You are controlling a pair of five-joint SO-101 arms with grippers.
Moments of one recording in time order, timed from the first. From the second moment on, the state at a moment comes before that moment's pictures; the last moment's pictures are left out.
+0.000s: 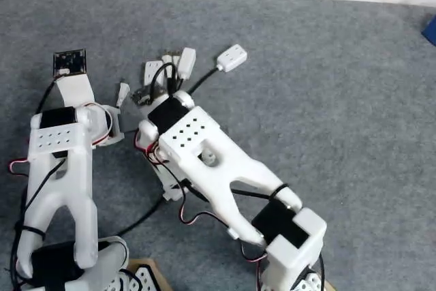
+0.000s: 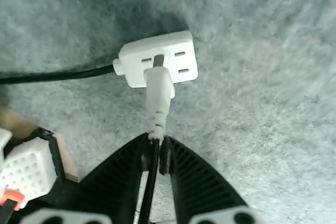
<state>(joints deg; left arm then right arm) -18.4 -20.7 37.7 59.6 1.8 -52.1 12.3 -10.9 99.9 -10.3</state>
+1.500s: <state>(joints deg) -18.4 -20.7 38.8 59.6 1.8 -48.6 24.5 -11.6 98.9 -4.2</state>
